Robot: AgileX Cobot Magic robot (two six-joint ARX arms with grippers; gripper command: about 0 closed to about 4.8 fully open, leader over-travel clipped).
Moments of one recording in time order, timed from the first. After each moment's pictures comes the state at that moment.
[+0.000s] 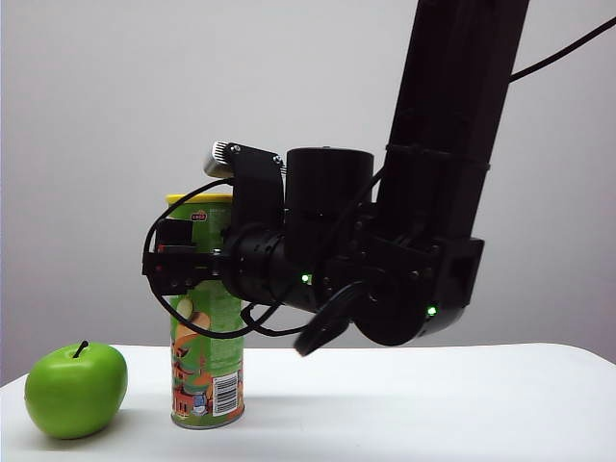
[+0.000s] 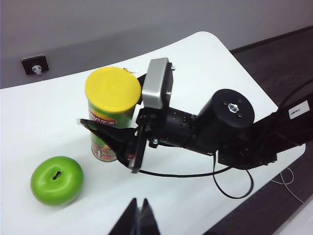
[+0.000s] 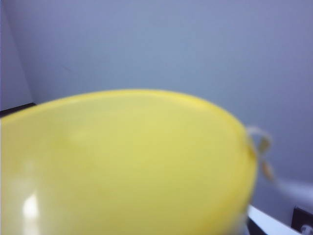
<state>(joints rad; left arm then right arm) -0.30 0.71 0.99 -0.85 0.35 0.01 0.81 2.33 1.07 1.38 0.00 0.08</state>
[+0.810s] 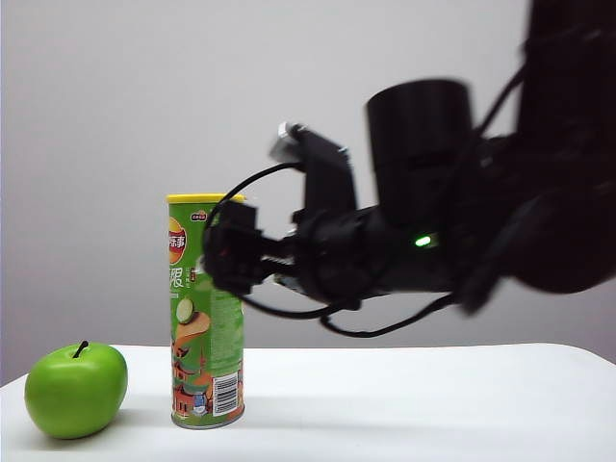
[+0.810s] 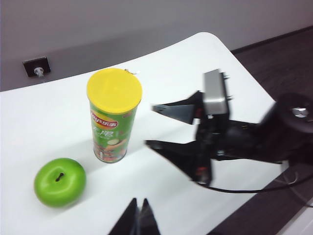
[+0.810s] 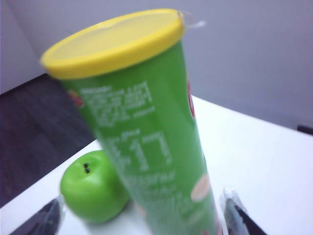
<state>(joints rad) -0.30 0.71 0.99 -0.85 0.35 0.02 0.81 2.01 0.65 1.29 -0.03 0.24</state>
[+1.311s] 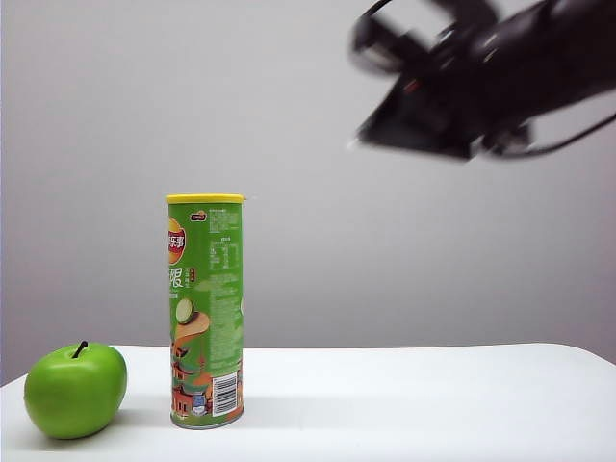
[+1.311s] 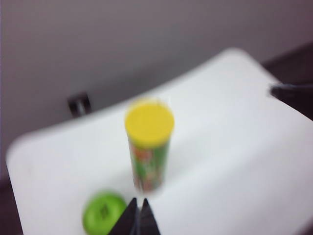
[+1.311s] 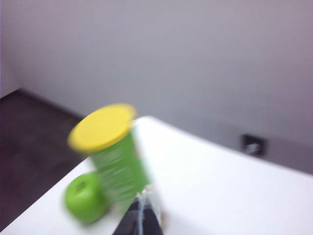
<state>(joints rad) -0.30 0.67 0.96 -0.72 0.25 0.12 0.69 1.21 0.43 0.70 -0.01 0.23</state>
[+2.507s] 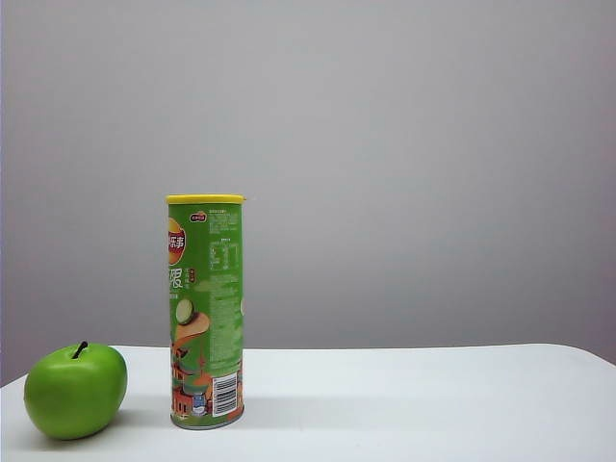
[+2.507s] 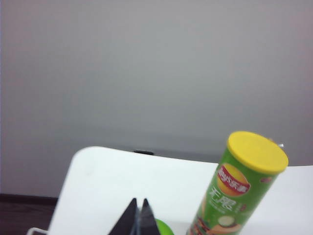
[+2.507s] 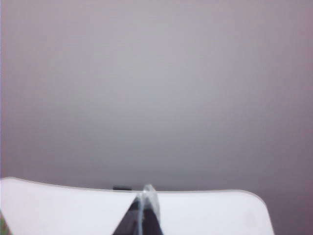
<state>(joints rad) -0.30 0.05 0.15 -0.13 -0.16 -0.18 0.22 0.00 0.01 0.14 0.00 0.11</state>
